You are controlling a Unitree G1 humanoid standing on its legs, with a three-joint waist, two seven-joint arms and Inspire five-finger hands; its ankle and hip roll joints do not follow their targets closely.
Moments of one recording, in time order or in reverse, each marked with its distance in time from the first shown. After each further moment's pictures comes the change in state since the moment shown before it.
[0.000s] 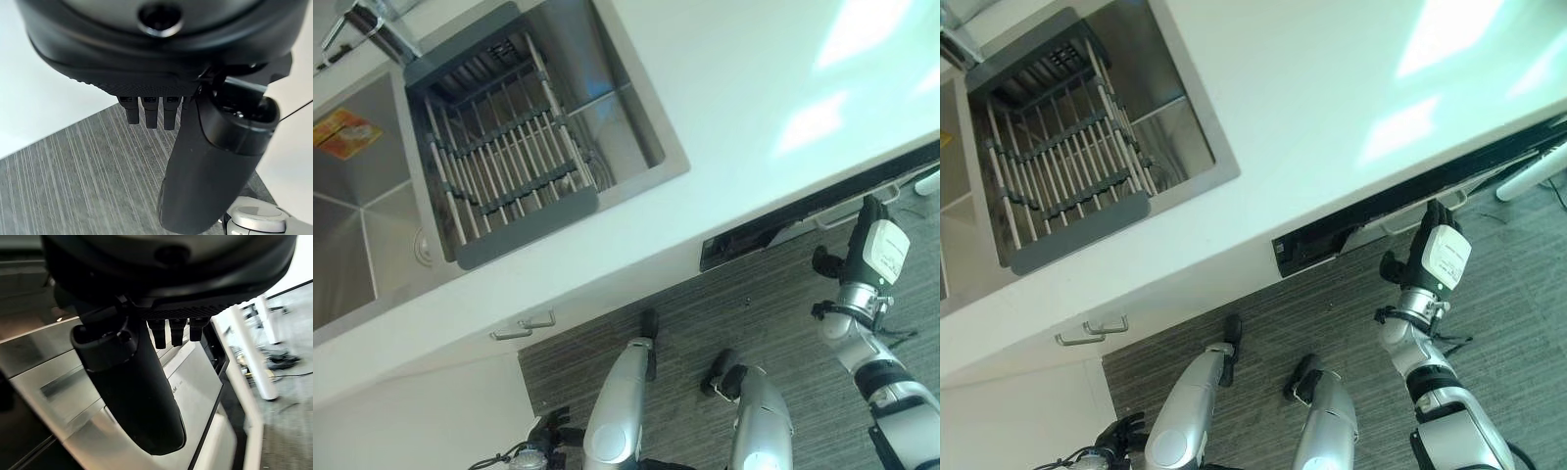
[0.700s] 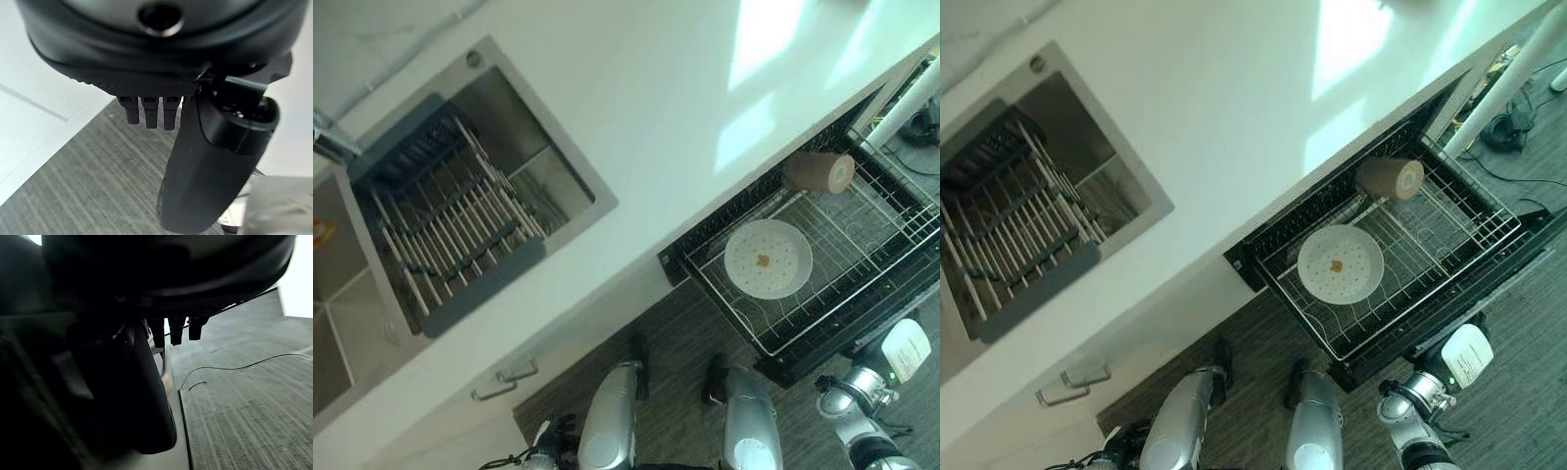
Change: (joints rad) left arm 0.008 -0.027 -0.088 0.007 0.039 0.035 0.095; right arm 0.429 0.088 -0.137 -0.098 0.000 -0.069 -0.169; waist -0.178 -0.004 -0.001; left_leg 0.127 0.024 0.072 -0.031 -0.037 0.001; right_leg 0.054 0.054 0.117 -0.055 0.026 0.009
